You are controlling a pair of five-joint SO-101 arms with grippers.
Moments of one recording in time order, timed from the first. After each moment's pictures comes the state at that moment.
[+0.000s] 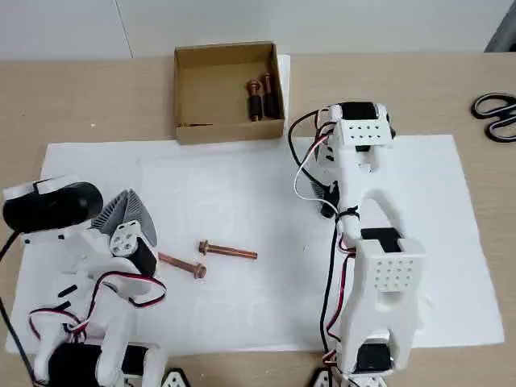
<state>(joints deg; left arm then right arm) 0.1 -86.7 55.2 64.7 22.6 -6.0 37.3 -27.9 97.7 -35.9</state>
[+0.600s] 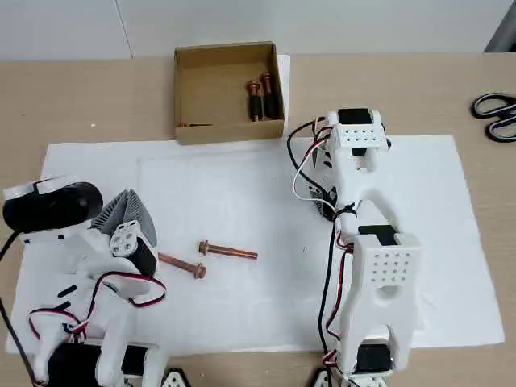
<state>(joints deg) 0.1 -86.7 55.2 64.7 22.6 -5.9 41.0 -27.6 97.7 -35.9</state>
